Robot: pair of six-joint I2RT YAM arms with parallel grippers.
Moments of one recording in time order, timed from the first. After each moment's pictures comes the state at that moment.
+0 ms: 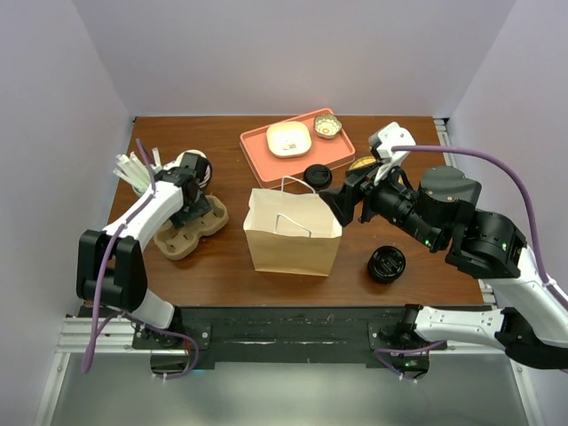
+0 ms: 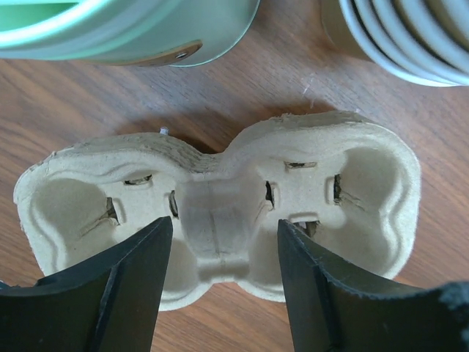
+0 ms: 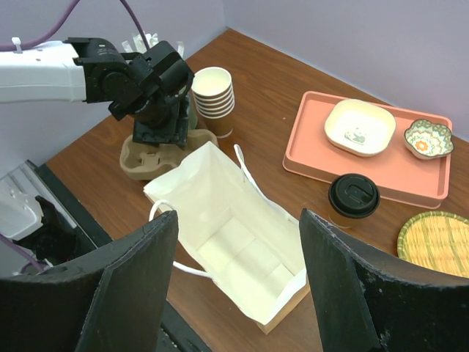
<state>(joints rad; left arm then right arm) -0.21 1.53 1.11 -0.85 -0.41 -0.80 1.05 1.02 1.63 -0.76 0.32 0.13</state>
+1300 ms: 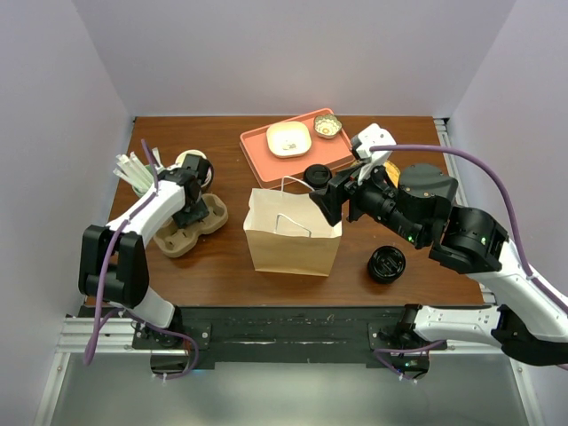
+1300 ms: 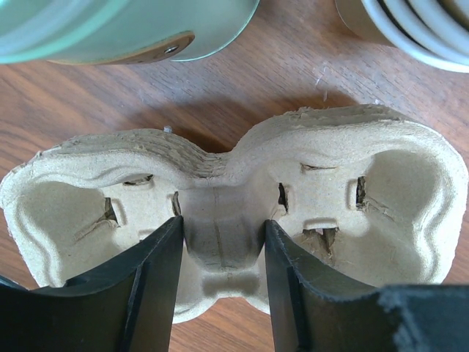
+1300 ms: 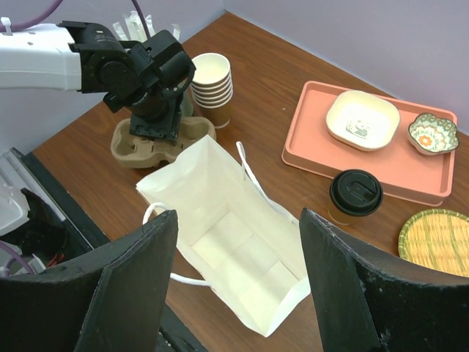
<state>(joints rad) -0.21 1.56 1.11 -0.84 -0.41 -0.75 1.05 1.06 1.59 -0.73 0.32 0.12</state>
